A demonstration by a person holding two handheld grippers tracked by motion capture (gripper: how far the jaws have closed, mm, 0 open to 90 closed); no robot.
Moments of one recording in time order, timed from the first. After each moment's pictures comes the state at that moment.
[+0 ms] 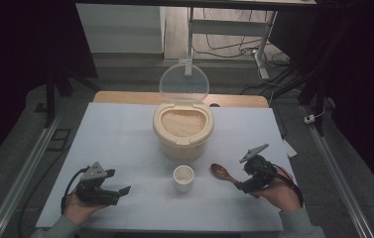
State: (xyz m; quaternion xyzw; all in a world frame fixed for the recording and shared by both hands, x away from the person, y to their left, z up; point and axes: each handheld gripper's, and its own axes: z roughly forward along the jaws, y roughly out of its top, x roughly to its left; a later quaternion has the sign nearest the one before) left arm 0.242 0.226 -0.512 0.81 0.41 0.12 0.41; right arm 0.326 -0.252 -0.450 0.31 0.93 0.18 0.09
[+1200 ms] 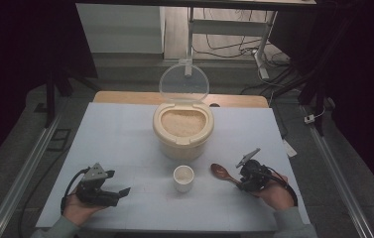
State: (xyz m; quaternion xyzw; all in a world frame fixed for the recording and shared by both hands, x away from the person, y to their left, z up) left arm 0.241 0.226 -0.514 0.81 0.40 0.12 0.40; right arm 0.339 -0.256 -0.490 0.30 0.94 0.14 0.07
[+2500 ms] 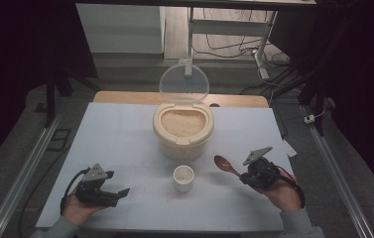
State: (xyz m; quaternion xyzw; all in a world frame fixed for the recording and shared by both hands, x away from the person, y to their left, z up) left arm 0.241 0.227 -0.518 0.82 0.41 0.12 0.39; right arm 0.324 -0.264 -0.451 0.27 0.93 0.21 0.11
